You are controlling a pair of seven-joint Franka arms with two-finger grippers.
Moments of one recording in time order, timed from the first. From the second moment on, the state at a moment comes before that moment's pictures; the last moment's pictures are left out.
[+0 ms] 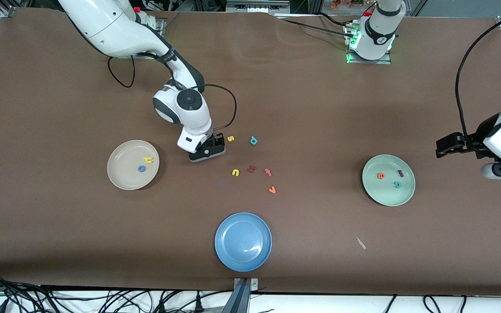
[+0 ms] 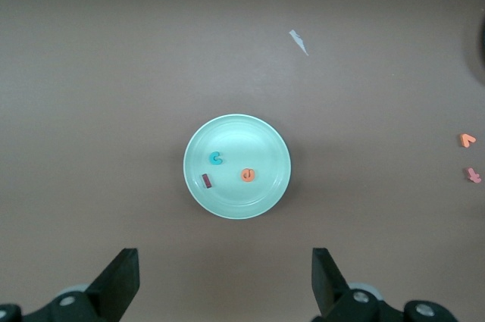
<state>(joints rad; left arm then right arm) 0.31 0.41 -0.52 -1.17 0.23 1.49 -0.14 0.24 0.65 0.38 -1.95 -0.59 2.59 0.70</state>
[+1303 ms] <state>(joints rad) 0.02 0.35 -0.11 -1.20 0.03 1.45 -0.05 0.23 0.63 0.37 -1.93 -0.59 2.59 0.67</state>
